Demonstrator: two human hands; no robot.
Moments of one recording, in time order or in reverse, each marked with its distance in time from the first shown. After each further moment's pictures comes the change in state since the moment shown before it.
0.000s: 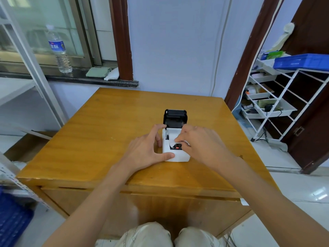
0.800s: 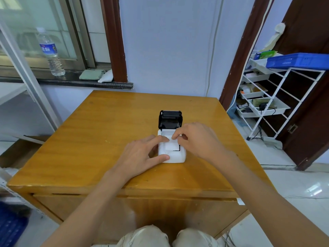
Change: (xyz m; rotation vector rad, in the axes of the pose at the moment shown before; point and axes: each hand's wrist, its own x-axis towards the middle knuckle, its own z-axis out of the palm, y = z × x) left_hand -0.008 -0.002 0.003 0.152 0.037 0.171; right_hand 0.014 0.016 0.007 0.184 0.021 0.143
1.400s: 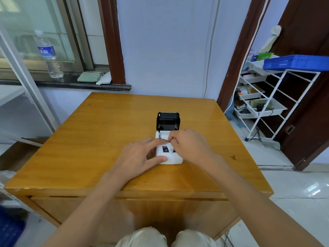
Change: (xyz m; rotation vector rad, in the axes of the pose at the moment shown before) left_hand -0.002 0.002 -0.003 0.015 0.041 0.045; right_hand 0.004 -0.007 0.023 0.042 0.009 0.052
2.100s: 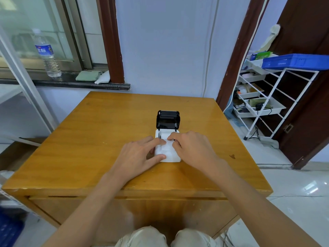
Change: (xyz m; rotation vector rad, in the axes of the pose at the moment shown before) left_hand 0.000 0.001 0.002 0.030 0.054 0.010; right_hand -0.013 0.010 0.006 -0.137 0.073 -0.055
